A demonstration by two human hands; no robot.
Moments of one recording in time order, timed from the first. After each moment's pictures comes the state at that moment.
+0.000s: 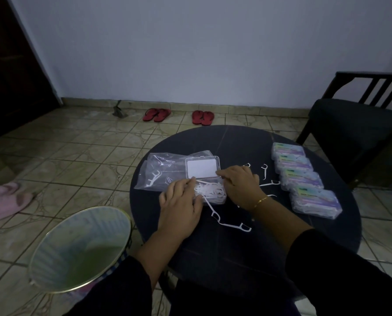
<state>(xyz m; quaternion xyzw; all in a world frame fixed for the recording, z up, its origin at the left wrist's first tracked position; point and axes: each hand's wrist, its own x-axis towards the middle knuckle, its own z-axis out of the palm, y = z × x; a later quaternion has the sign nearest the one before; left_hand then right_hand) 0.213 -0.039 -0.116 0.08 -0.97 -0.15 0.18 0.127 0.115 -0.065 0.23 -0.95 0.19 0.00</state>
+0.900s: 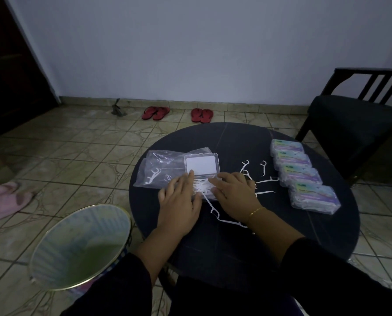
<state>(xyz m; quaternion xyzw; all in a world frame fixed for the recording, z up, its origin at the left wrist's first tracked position) 0.214 -0.038 -0.115 0.08 -0.97 -0.15 0.17 0.149 0.113 -0.091 0.27 -0.95 0.14 0.06</state>
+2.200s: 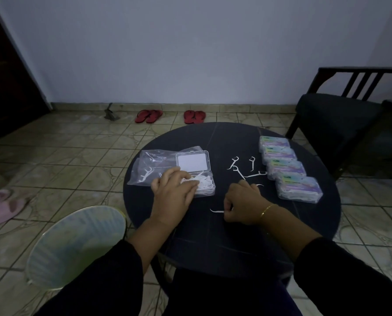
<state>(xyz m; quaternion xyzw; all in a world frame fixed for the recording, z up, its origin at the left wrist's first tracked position) 0.209 -0.042 -0.111 -0.04 -0.92 -0.14 0.38 0.176 0.153 -0.068 0.30 -0.95 0.02 -0.06</state>
